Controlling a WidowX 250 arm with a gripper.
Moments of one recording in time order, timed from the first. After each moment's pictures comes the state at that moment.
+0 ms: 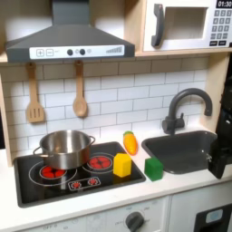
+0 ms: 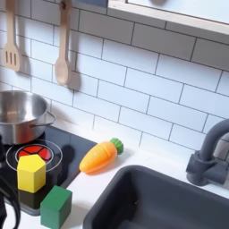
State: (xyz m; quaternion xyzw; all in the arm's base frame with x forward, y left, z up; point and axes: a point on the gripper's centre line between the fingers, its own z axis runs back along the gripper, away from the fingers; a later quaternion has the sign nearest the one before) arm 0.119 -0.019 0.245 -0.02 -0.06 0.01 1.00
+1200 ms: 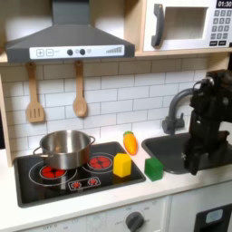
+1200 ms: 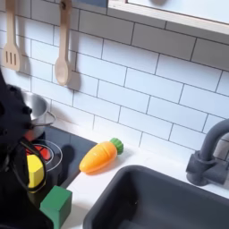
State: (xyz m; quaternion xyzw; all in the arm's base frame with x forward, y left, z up) arm 0.167 -0.004 0.226 -0.04 -0.04 0.05 1.00
